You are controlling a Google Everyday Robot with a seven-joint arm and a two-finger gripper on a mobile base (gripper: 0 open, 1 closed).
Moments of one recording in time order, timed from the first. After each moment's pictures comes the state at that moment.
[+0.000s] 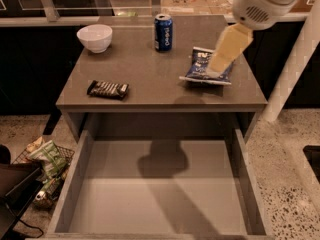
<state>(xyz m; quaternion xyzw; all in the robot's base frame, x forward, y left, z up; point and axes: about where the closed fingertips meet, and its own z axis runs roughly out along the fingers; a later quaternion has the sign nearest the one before) 0.569 -0.150 1.003 -0.52 0.80 -0.08 0.29</state>
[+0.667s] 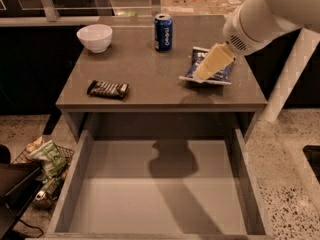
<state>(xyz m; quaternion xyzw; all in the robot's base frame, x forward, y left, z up) 0.605 -0.152 0.957 -0.42 0.83 -0.08 0.36</state>
